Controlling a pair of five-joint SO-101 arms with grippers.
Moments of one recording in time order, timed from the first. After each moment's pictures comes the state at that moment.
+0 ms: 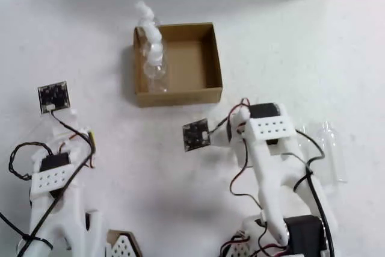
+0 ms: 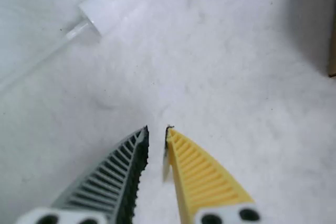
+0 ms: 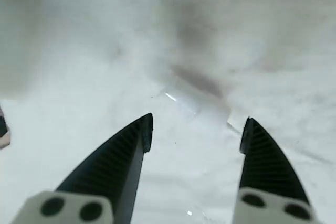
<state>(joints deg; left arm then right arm) -22.5 -42.7 75.7 32.5 1.0 -11.2 -18.2 41.2 73.3 89.7</state>
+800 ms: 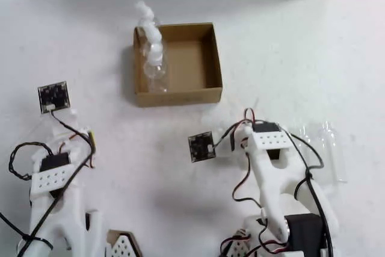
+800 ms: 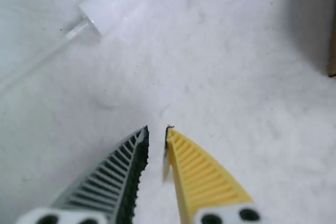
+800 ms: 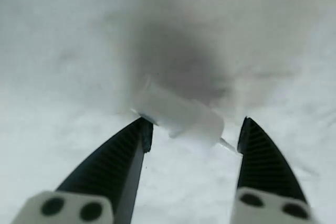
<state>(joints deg) -22.5 -42.7 75.7 32.5 1.0 -8.2 -17.4 55.6 48.5 95.6</state>
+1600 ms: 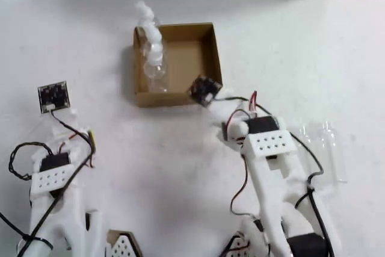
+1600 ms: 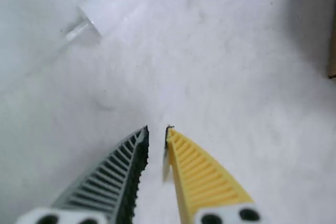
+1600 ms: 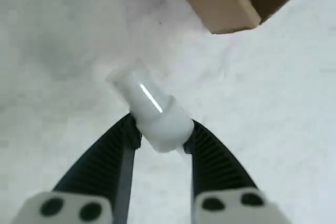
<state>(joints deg) -22.5 -42.7 75.7 32.0 1.0 -13.5 -26.6 48.8 49.7 45.0</state>
